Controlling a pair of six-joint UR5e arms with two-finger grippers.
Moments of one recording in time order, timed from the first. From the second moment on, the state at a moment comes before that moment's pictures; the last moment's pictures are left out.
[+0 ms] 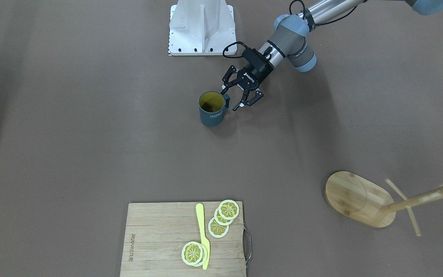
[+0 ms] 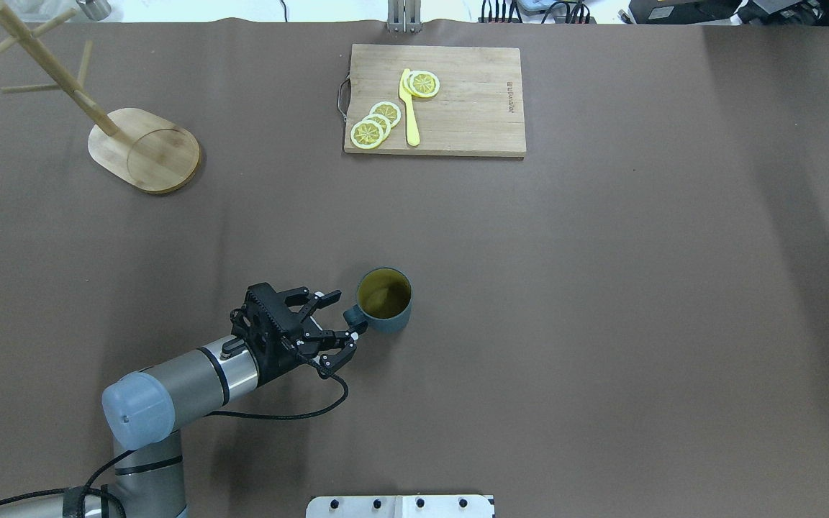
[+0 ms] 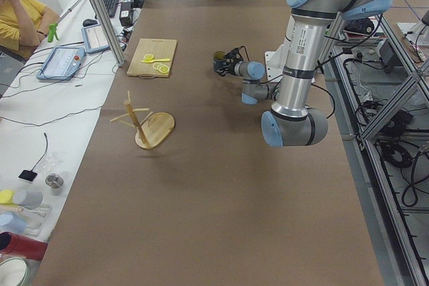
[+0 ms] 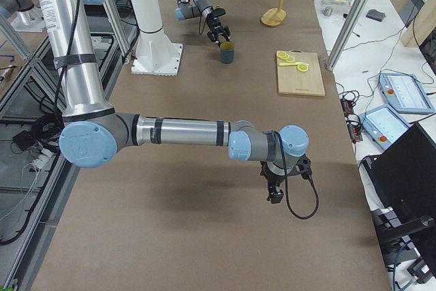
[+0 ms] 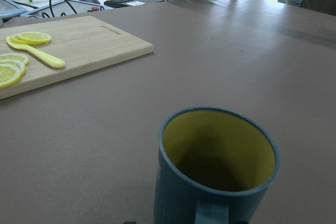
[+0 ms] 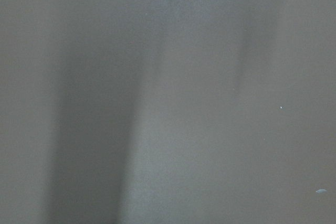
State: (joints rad) left arm -0.25 -1.93 -1.51 -2.97 -1.26 -0.52; right arm 1.50 -1.38 1.37 -1.56 2.32 -0.16
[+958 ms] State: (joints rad) left arm -0.25 -1.94 -1.50 -2.97 -1.27 -0.54; right arm 1.50 -1.38 1.37 -1.56 2.32 -0.16
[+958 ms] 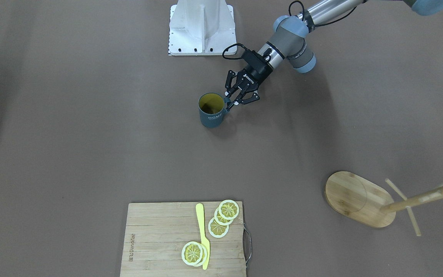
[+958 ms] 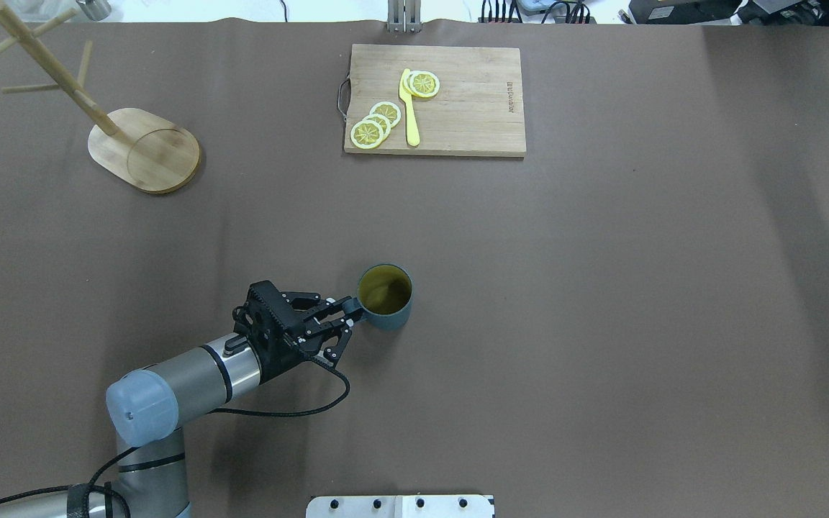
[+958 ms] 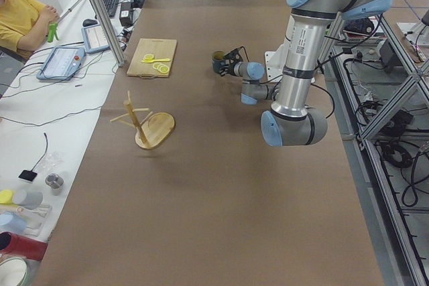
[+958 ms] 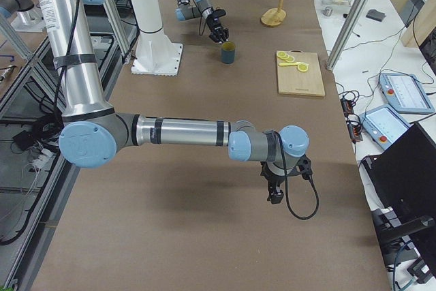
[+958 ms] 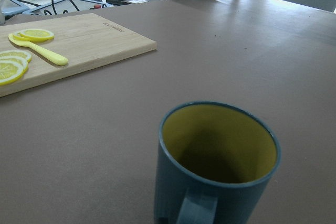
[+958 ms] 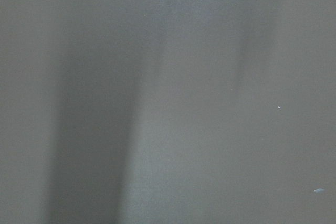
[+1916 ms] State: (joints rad) left arm -0.39 -1.95 -1.51 -3.04 -1.27 -1.19; right arm 1.51 -1.37 1.37 -1.56 2.31 -0.16
